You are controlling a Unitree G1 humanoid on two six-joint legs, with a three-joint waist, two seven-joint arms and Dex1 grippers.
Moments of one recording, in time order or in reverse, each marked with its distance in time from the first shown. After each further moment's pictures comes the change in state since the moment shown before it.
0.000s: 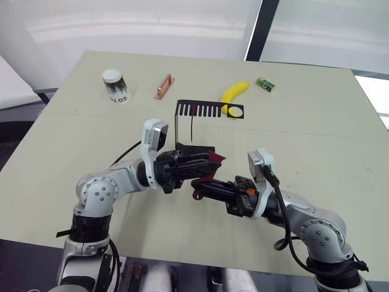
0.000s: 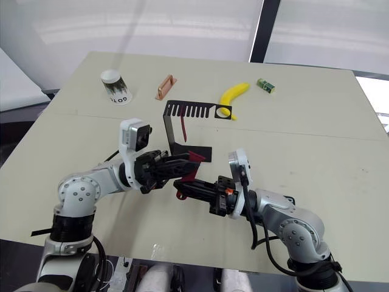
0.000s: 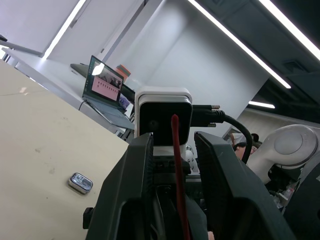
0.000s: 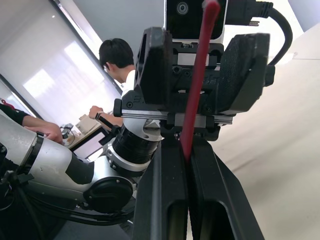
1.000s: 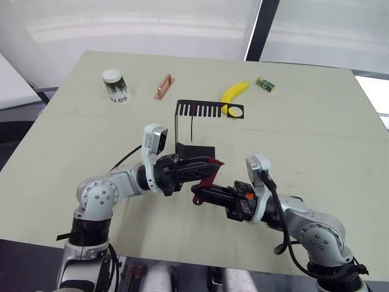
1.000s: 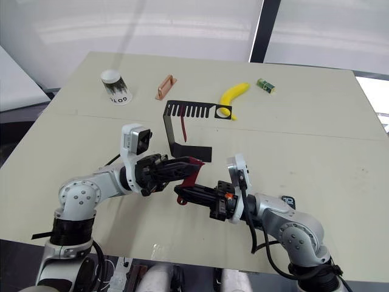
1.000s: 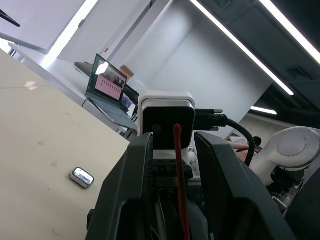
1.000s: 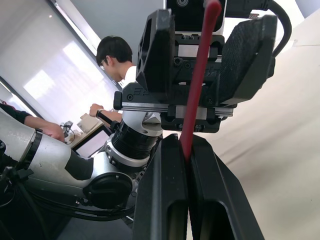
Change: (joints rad) left arm 0.034 -0.002 -0.003 0.000 -0.006 0.000 0.011; right arm 0.034 -0.008 0.017 0.000 -0.003 -0.001 0.003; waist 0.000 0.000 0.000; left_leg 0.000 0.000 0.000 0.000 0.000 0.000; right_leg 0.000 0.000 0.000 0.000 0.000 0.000
